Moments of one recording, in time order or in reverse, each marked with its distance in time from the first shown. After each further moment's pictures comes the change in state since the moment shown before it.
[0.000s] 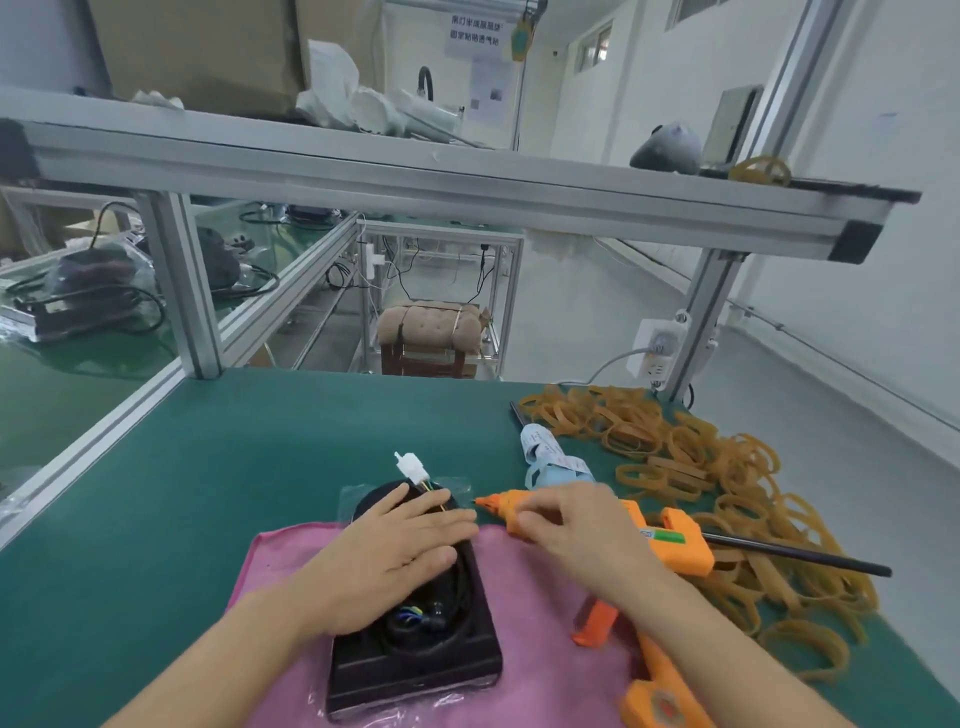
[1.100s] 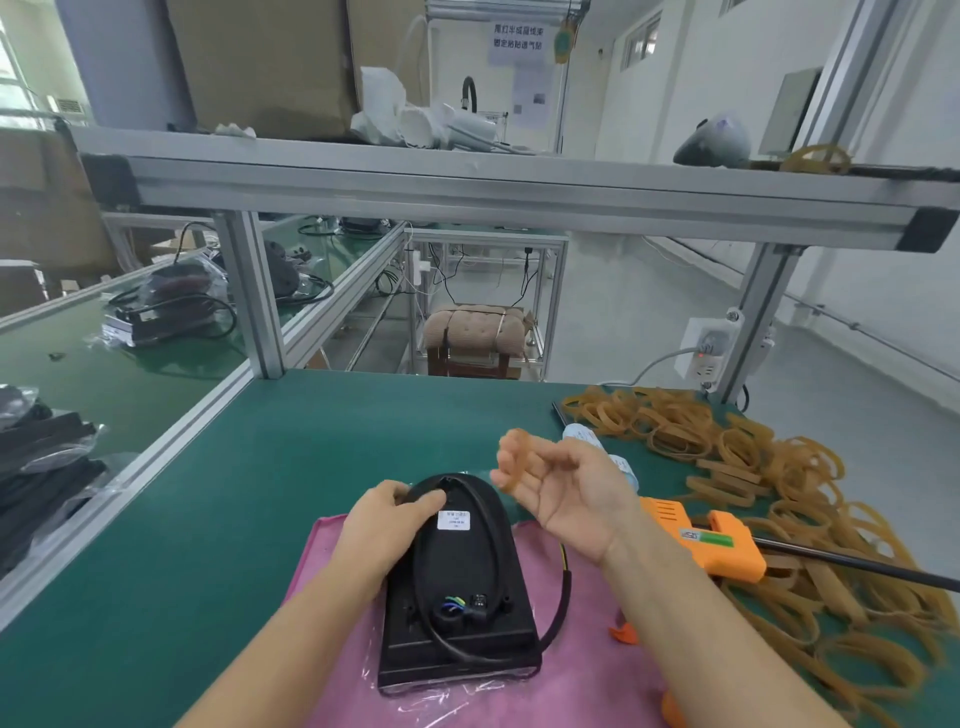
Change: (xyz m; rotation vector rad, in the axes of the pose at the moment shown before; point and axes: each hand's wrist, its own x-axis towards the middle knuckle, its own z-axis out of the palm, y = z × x) left_hand 0.001 -0.009 0.002 -0.747 0.516 -0.917; right_hand 0.037 -0.032 0.014 1.865 -0.287 0.391
